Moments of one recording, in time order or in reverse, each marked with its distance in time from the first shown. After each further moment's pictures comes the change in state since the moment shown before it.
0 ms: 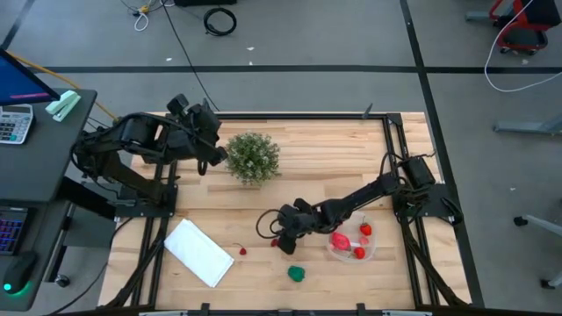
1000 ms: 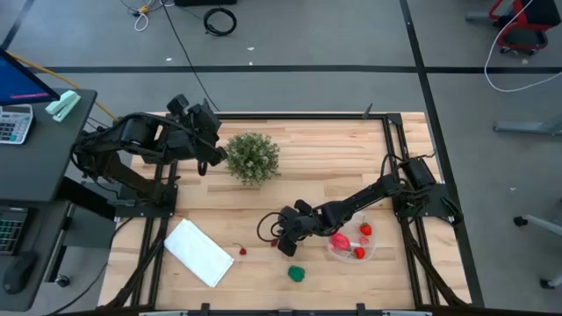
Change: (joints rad) left arm -0.001 0.000 0.000 -0.004 0.000 -0.001; right arm 0.024 0.000 -0.001 0.001 0.031 0.005
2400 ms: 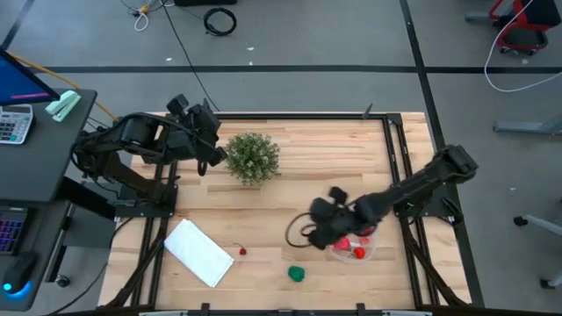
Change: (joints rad) left arm 0.000 0.000 0.000 -0.007 0.000 0.001; right arm 0.123 -0.369 0.000 -0.611 0.238 0.095
